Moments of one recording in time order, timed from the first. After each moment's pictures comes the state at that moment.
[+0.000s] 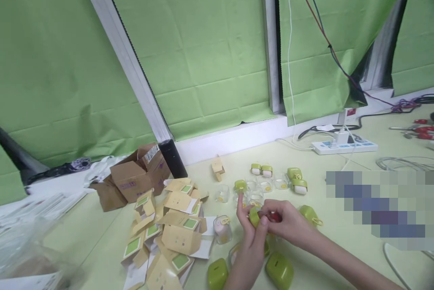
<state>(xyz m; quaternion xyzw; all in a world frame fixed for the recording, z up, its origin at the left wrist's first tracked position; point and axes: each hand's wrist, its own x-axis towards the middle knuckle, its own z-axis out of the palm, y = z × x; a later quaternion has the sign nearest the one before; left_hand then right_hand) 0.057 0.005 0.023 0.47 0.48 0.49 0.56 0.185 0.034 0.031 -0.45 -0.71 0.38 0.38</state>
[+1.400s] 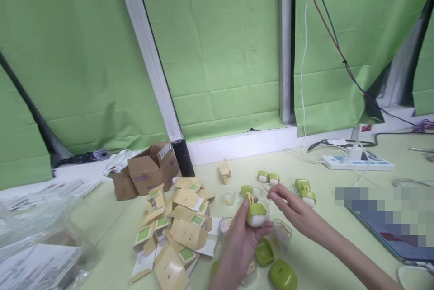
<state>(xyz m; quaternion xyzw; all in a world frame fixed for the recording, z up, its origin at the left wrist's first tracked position) 0.043 0.018 0.042 0.32 0.31 0.53 0.72 0.201 0.036 0.060 -0.44 -0.75 0.31 0.38</state>
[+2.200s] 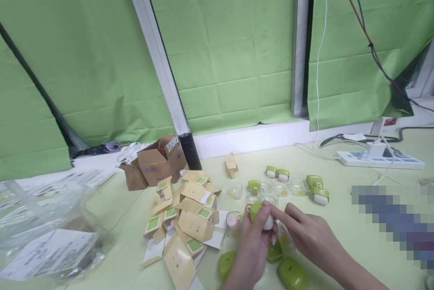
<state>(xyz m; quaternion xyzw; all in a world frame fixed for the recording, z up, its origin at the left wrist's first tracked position) 0.051 0.014 0.022 0.30 0.31 0.58 0.69 0.195 0.026 0.010 -0.37 -0.85 -0.18 0.33</state>
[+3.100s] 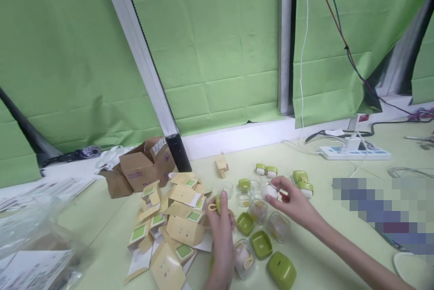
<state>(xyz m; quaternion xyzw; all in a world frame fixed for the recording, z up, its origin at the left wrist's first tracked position) 0.029 0.035 0.029 0.29 0.53 0.67 0.44 0.201 0.061 0.025 -0.51 -0.67 0.33 0.43</state>
